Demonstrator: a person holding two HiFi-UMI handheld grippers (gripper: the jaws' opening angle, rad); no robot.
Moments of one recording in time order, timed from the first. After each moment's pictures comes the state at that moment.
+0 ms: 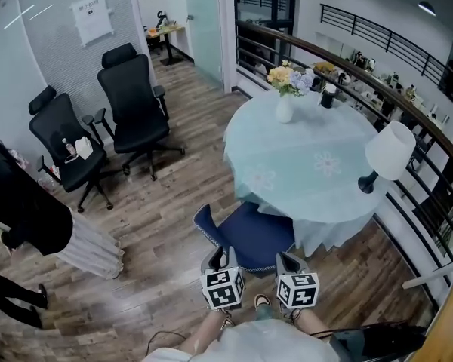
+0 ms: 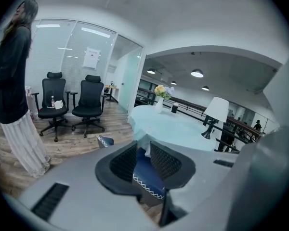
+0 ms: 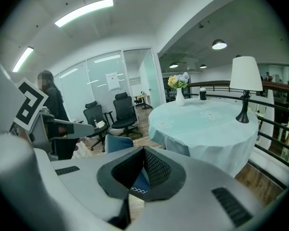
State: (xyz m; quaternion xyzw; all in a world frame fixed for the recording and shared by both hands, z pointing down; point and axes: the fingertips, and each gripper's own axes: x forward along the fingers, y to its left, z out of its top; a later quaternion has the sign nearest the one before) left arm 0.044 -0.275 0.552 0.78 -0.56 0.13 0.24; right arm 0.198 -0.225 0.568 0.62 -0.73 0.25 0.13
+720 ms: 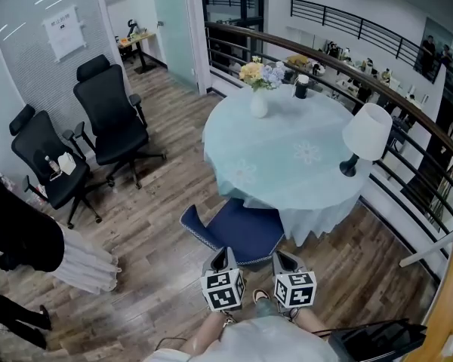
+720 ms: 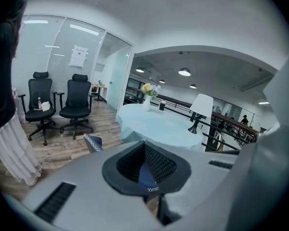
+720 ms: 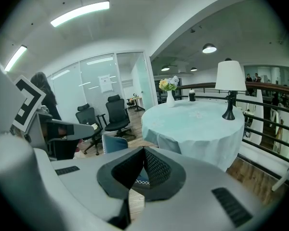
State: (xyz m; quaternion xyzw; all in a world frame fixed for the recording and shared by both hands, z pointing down) left arm 0.076 -0.248 0.547 0.82 -0.50 0.14 0.23; right arm 0.210 -0.188 0.565 0.66 -0.70 0.25 0.12
